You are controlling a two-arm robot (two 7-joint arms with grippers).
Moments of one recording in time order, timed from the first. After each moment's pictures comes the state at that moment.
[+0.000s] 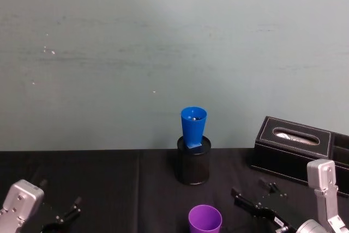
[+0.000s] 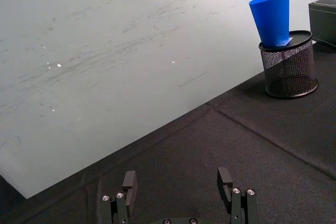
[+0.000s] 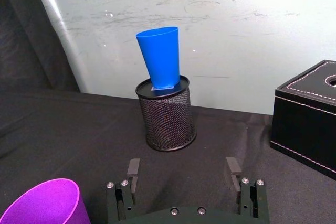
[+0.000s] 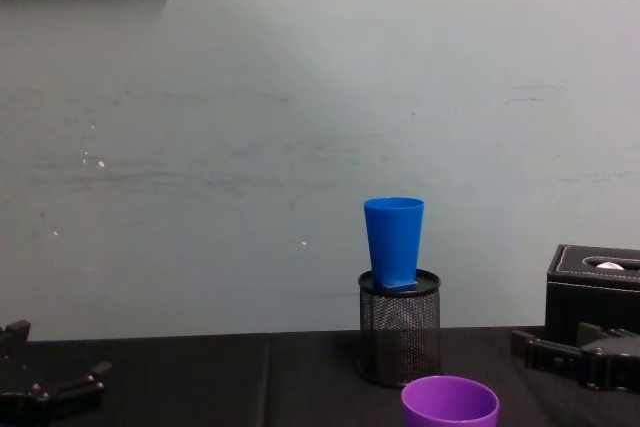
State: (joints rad) left arm -0.20 0.60 0.45 -1.41 -0.25 -0.12 0.03; right arm 0.31 0.38 -0.33 -1.22 0.51 -0.06 0.35
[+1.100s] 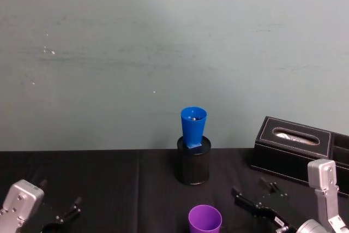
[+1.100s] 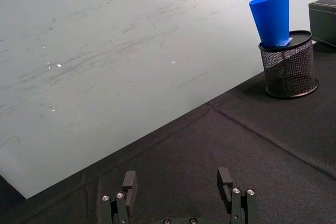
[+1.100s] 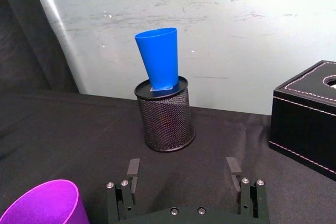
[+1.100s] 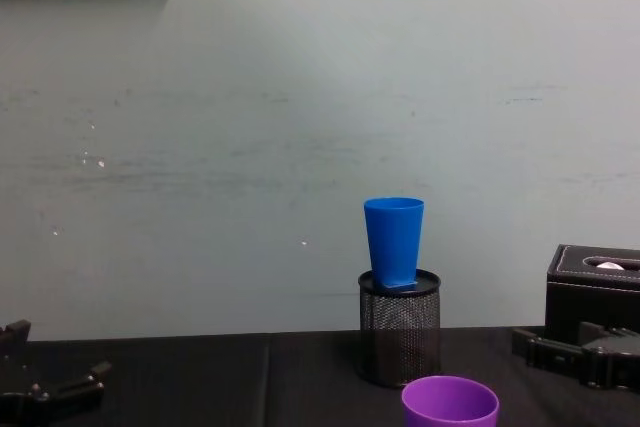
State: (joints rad) left arm -0.20 0.60 0.45 -1.41 -0.25 -0.12 0.03; right arm 0.30 0.38 -0.32 -1.22 0.52 -0.06 0.35
